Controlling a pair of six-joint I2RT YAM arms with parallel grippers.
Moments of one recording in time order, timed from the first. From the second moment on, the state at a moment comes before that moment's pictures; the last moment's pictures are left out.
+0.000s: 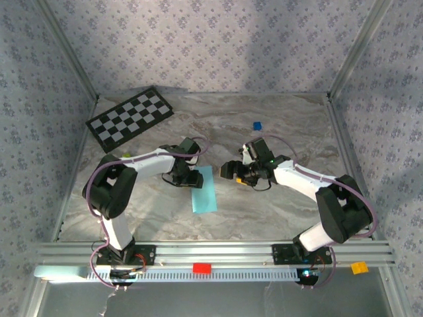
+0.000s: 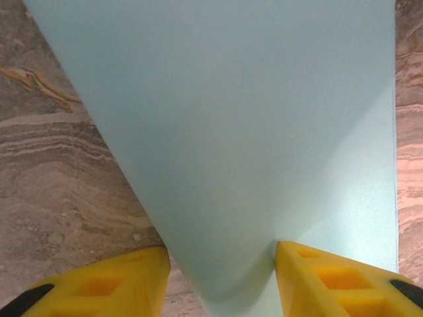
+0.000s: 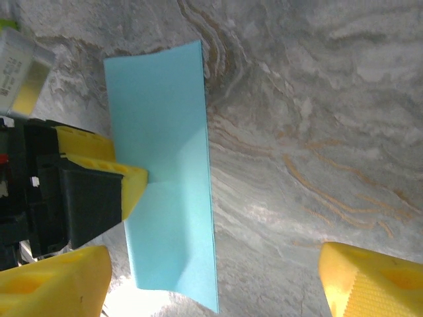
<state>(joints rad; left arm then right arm) -0.64 1.78 1.08 -0.67 0.20 -0.44 0.53 1.49 0.82 -0.28 -0.46 0.68</state>
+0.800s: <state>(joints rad) -0.64 1.78 1.07 -0.66 0.19 -0.44 0.58 1.52 0.73 -0.09 -0.50 0.76</state>
